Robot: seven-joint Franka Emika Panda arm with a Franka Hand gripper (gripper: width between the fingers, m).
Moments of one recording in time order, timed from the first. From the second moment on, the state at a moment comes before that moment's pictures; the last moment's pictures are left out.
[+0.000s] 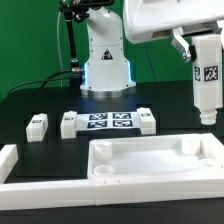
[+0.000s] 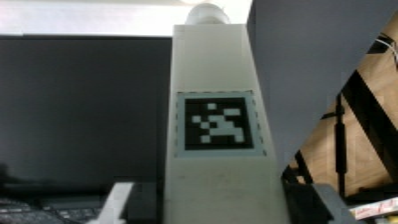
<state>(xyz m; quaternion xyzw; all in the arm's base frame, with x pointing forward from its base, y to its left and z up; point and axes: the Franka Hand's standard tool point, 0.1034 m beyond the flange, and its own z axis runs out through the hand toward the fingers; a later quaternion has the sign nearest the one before) 0.618 0.101 0.183 -0.96 -0.04 -0.28 0.06</state>
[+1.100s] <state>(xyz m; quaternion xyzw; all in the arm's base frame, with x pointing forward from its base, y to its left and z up) 0.635 0.106 0.140 -0.96 -0.06 -0.27 0.05</state>
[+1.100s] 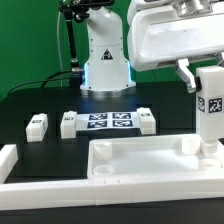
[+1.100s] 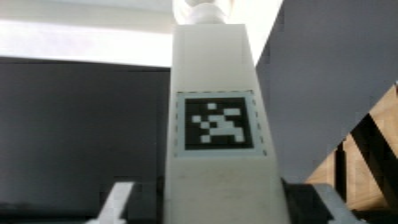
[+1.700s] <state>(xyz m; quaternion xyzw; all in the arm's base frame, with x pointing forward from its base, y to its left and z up) 0.632 0.108 0.120 -0.96 -0.06 -0.26 0.05</state>
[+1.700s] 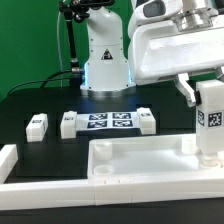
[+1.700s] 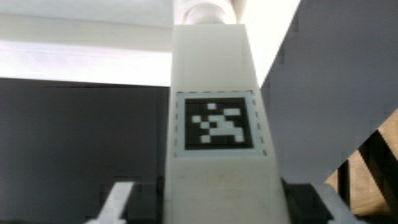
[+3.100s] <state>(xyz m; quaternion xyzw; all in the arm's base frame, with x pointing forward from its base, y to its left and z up) 0.634 0.110 0.113 -0.95 0.00 -0.32 0.04</state>
